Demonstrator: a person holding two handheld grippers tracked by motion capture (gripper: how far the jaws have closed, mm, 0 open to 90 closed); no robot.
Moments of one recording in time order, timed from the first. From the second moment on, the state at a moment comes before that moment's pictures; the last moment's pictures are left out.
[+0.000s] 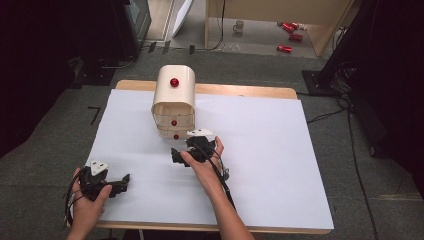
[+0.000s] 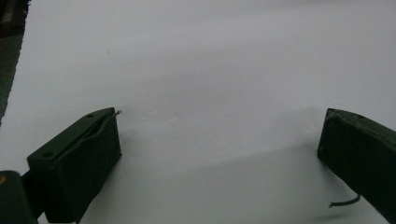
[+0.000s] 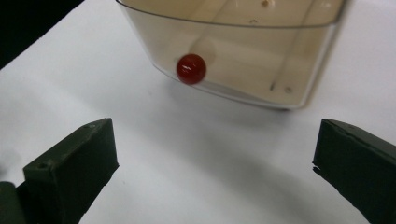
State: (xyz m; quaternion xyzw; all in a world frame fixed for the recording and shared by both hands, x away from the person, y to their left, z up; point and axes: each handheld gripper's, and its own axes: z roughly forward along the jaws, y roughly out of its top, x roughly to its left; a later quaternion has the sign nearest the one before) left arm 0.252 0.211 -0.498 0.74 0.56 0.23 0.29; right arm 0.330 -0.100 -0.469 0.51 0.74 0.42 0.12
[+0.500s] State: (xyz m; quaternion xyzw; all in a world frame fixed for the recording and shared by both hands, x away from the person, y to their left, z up) left arm 0.252 0.211 -0.498 0.74 0.56 0.23 0.29; right arm 0.314 -0.135 -0.472 0.52 0.74 0.40 0.13
